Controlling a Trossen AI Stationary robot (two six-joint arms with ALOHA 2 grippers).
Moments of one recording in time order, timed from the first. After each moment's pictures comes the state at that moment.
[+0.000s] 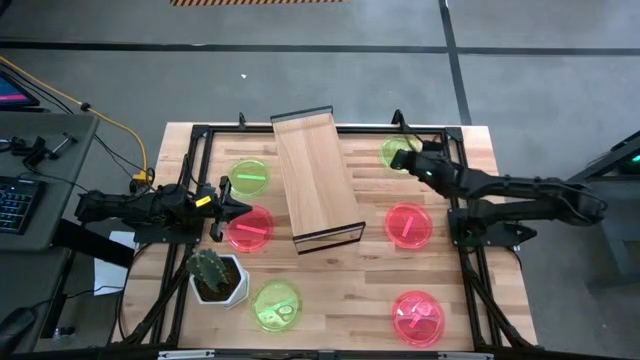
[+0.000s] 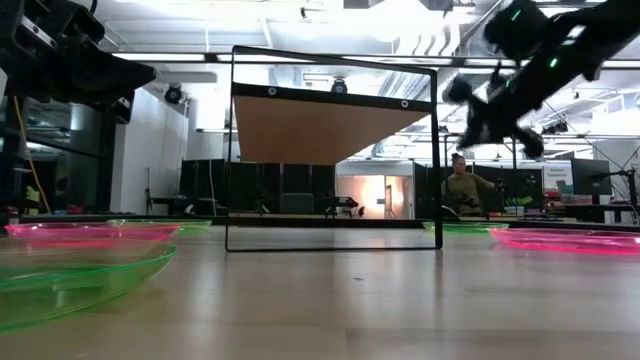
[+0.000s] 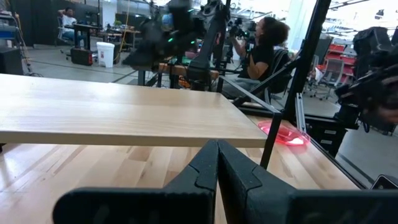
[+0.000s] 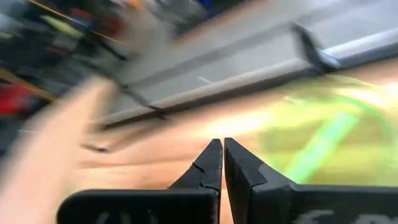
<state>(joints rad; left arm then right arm) -0.07 0.01 0.01 0.02 -0.07 -0.13 -0.40 0.96 0.44 -0.07 0.58 1.01</state>
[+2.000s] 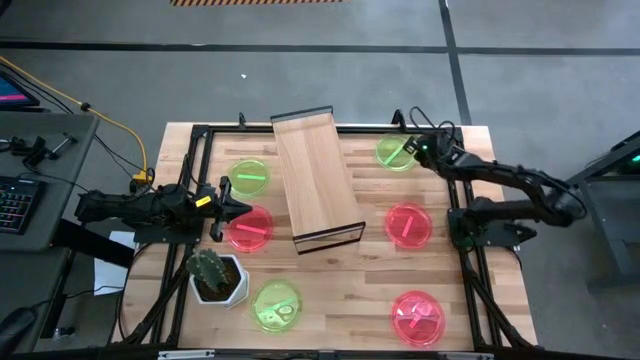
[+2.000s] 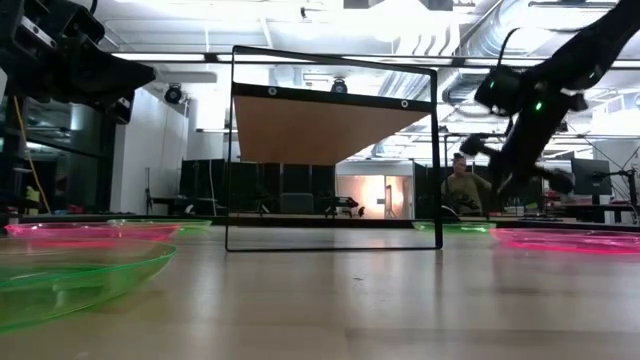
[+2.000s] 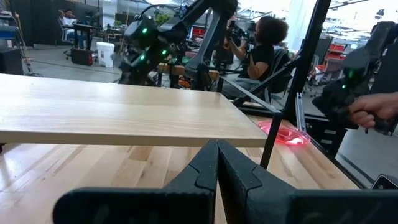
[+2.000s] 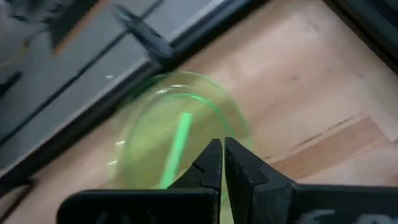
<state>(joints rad) -0.07 0.01 0.01 0.02 -0.07 -0.13 -0.81 1.12 0.44 -0.17 0.35 1.18</state>
